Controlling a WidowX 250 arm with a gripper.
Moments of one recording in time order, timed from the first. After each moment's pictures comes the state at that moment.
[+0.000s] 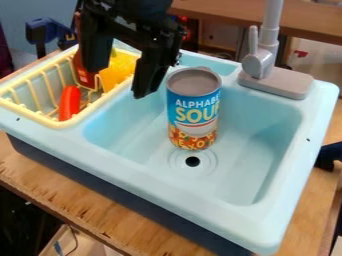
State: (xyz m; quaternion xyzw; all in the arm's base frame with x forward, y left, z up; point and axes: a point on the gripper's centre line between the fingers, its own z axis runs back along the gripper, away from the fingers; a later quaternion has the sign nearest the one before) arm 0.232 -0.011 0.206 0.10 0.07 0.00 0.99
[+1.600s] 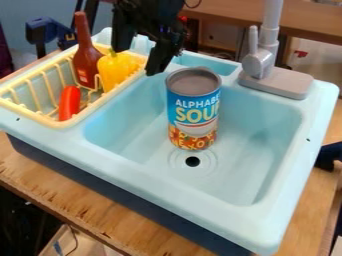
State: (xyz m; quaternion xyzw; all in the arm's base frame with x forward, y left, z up) arm 0.326 0.039 0.177 0.16 0.06 -0.04 0.98
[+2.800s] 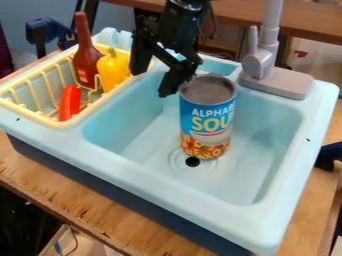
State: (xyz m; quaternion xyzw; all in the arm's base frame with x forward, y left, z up) arm 0.335 0.018 0.144 0.16 0.06 -0.08 0.98
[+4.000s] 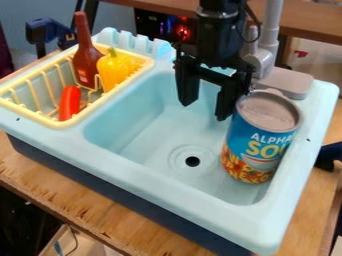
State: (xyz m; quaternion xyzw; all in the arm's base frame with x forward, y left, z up) arm 0.324 -0.062 0.142 -0.01 0.01 -0.10 1.00
